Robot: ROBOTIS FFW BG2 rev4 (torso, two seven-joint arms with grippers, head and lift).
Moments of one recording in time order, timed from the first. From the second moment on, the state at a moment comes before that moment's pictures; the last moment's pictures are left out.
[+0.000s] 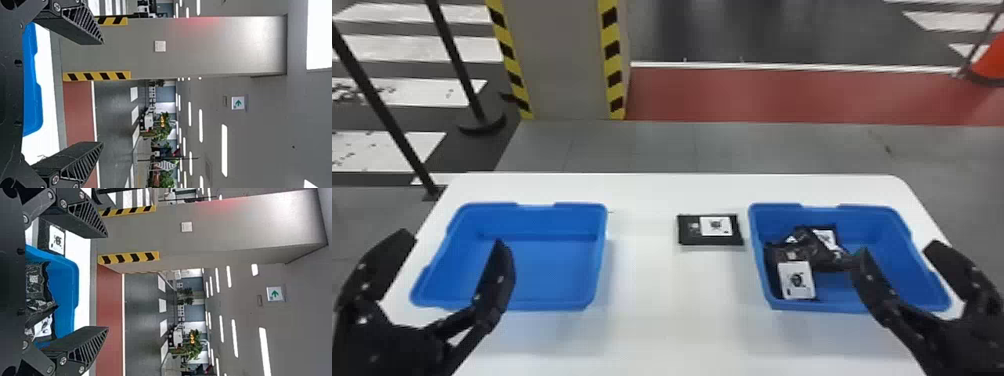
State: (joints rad) left arm 0.83 0.02 0.15 -2.35 0.08 -0.20 -0.15; right arm 0.71 -0.06 -0.18 -2.28 -0.23 0.03 0.27
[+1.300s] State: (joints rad) left arm 0.83 0.01 0.15 -2.34 0.08 -0.20 -0.15; right arm -0.12 -0.16 0.15 -1.77 -0.17 0.78 0.40
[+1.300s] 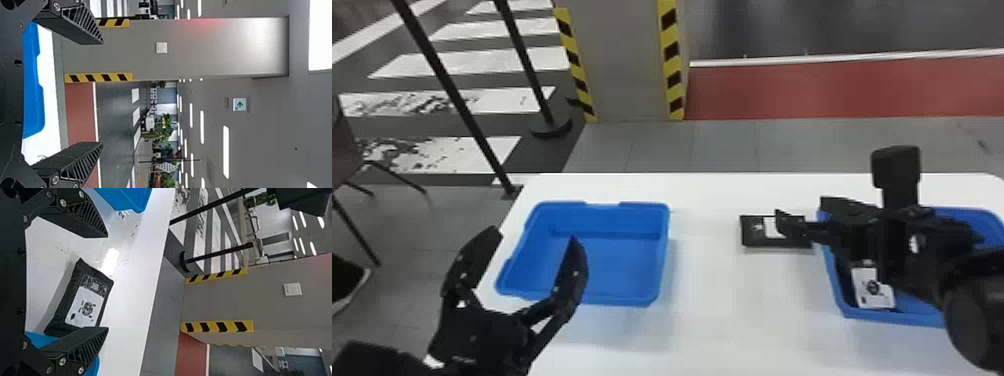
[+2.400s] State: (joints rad) left arm 0.78 0.01 0.13 -2.32 0.06 -0.17 -0.15; right arm -0.58 -0.17 0.50 -1.02 -0.23 0.61 0.39
